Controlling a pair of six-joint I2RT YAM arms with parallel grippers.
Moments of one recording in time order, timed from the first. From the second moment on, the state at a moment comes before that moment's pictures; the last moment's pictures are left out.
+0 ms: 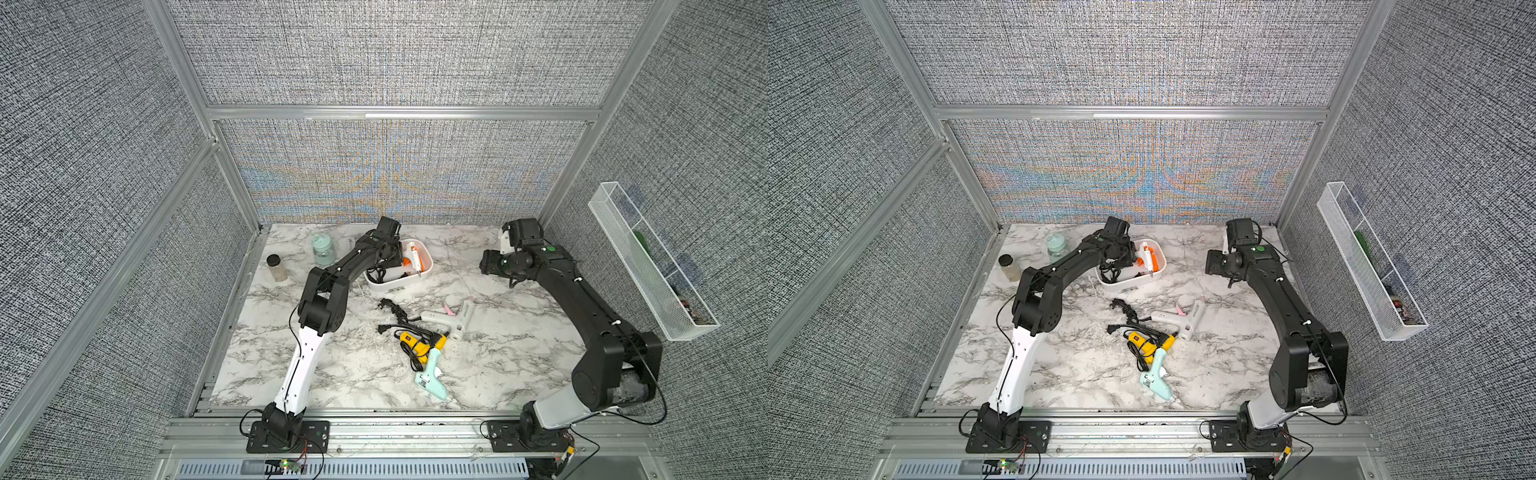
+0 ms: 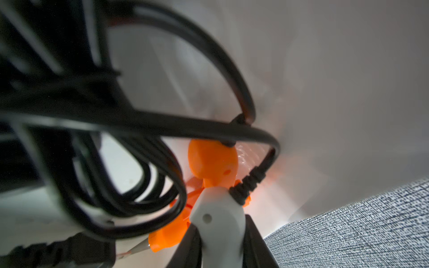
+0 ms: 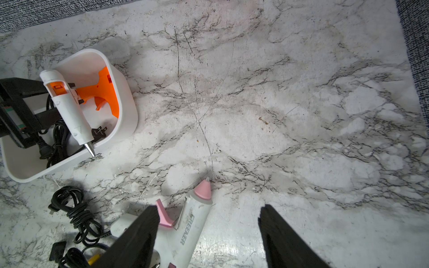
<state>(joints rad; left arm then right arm) -0.50 2.49 2.12 -0.51 0.16 -2.07 0.11 1.55 1.37 -0.78 0.00 0.23</state>
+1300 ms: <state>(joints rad) -0.48 2.52 2.22 -0.54 0.08 -2.06 0.11 1.54 1.38 -0.80 0.00 0.23</state>
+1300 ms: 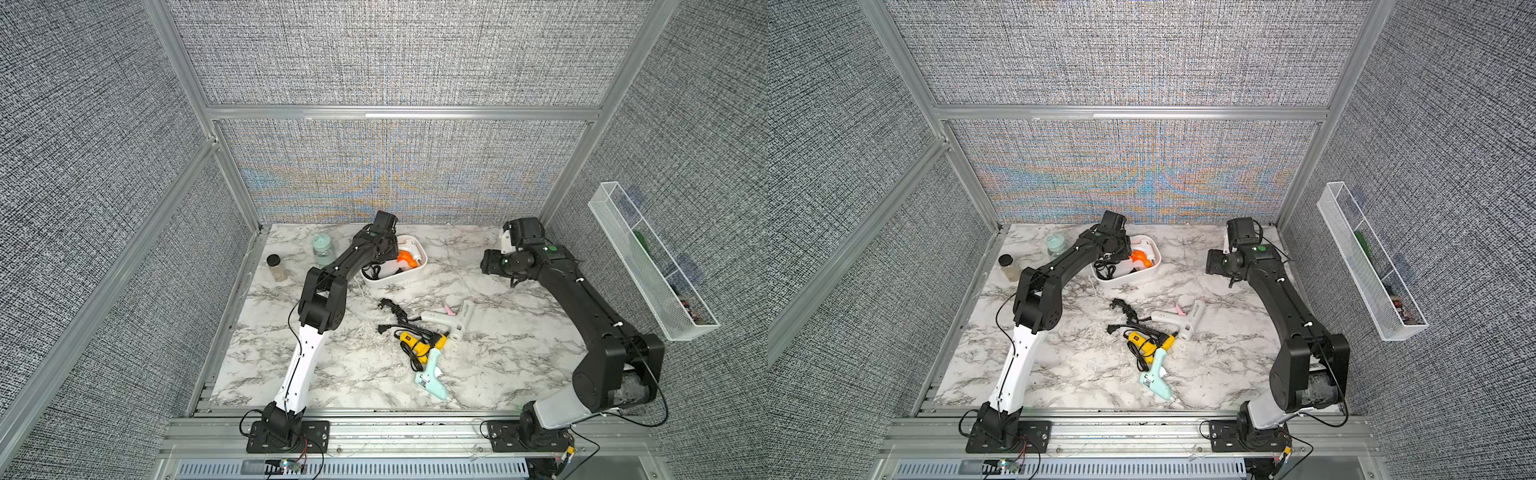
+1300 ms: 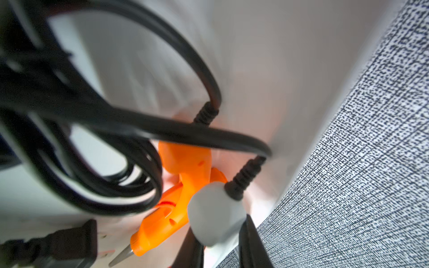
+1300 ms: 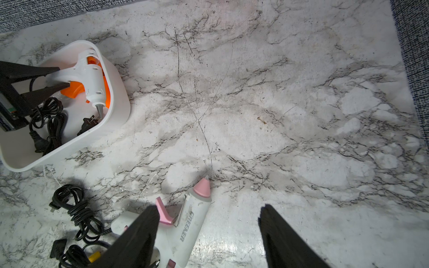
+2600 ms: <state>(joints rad) -0.33 1.74 1.63 -0.81 0.22 -1.22 0.29 1.66 1.06 -0.66 -0.12 0.66</state>
